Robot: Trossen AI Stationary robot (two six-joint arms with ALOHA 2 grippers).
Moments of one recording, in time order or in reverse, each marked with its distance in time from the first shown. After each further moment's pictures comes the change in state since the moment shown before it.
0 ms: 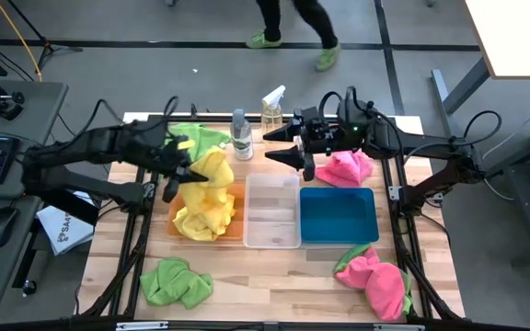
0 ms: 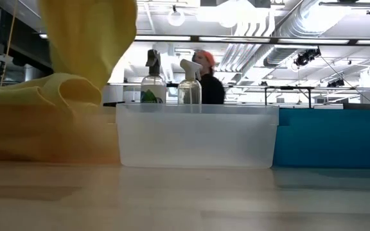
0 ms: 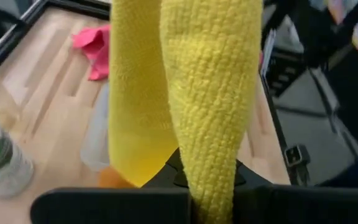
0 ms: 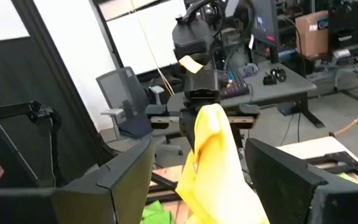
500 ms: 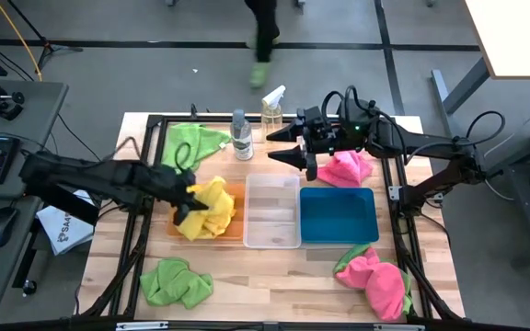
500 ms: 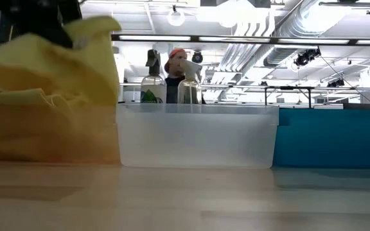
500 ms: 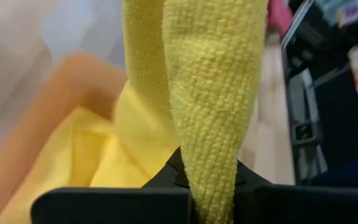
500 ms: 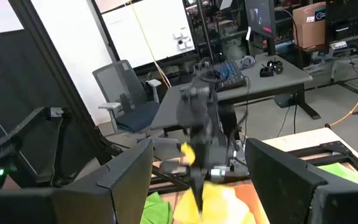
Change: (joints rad) left arm -0.168 -0.203 -0.612 0.323 -0.083 -0.358; right arm -0.011 -0.020 0.000 -0.055 0.000 0.000
